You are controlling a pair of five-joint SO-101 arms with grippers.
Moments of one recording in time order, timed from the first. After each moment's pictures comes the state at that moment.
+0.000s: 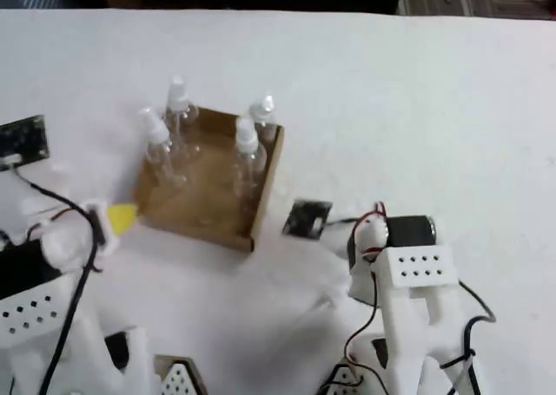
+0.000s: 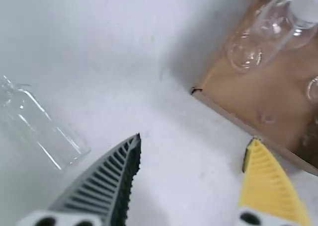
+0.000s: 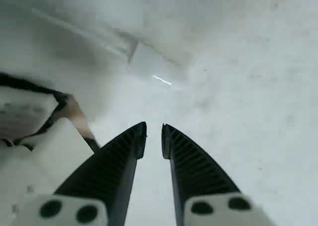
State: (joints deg) left arm -29.2 -53.8 38.2 87.1 -0.1; right arm -8.7 -42.8 52.5 87.5 69.8
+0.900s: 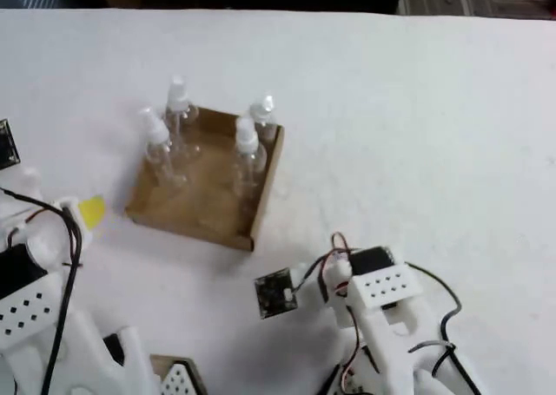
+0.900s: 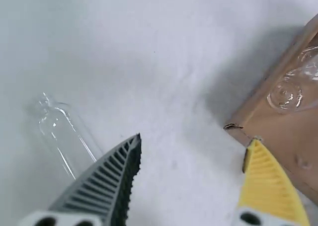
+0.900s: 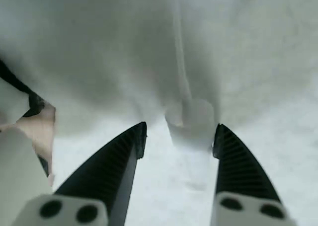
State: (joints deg) left arm -37.3 -53.8 44.7 74.4 -3.3; right arm -21.2 -42.9 73.0 65.2 86.8
